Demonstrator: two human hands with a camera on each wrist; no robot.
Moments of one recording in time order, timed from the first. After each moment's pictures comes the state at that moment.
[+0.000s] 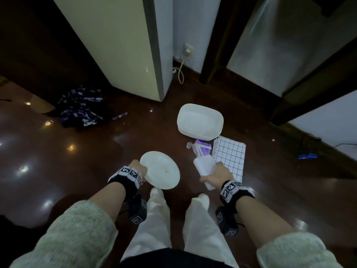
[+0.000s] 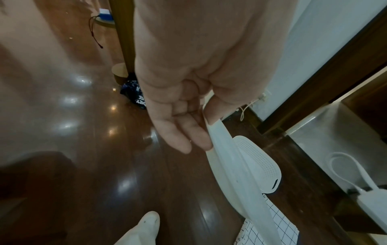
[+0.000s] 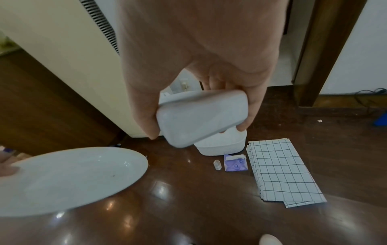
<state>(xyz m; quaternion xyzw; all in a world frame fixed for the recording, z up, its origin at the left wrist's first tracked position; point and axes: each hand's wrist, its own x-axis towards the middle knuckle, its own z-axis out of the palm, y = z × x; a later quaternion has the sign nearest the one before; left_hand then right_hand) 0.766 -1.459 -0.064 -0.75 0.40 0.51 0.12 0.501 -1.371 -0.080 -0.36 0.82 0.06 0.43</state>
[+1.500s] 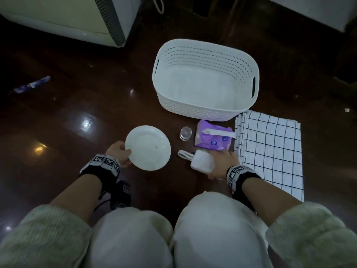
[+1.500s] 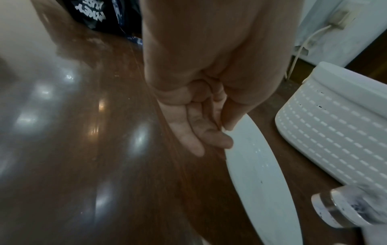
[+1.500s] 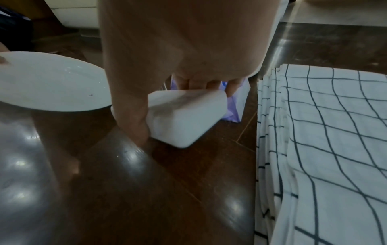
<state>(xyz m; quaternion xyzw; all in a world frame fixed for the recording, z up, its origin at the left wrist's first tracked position) 0.703 -1.597 -0.691 -0.74 0.48 0.47 0.04 0.393 -1.470 -0.715 -0.58 0.72 0.21 0.32</state>
